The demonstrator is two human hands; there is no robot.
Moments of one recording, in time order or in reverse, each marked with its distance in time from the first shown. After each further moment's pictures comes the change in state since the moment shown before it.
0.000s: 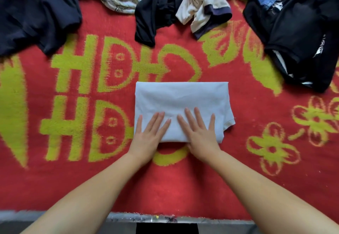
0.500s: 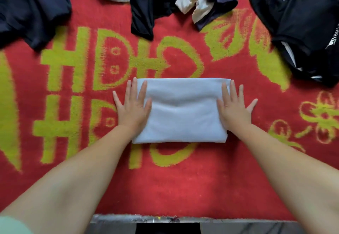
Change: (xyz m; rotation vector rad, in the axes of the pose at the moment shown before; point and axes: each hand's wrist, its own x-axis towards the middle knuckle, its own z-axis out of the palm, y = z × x) left_hand 0.058 -0.060 0.006 -0.308 -0.055 -0.477; right_hand 0.041 0.091 -0.019 0.128 -0.024 0.504
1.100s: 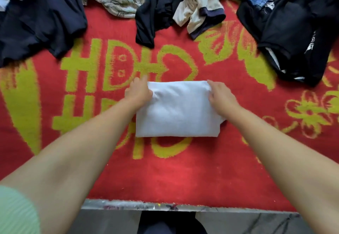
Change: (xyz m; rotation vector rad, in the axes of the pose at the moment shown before) left_hand 0.019 0.040 -0.089 -0.134 -0.195 -0.159; right_hand -0.023 -0.034 -0.075 0.205 -0.082 -0.108
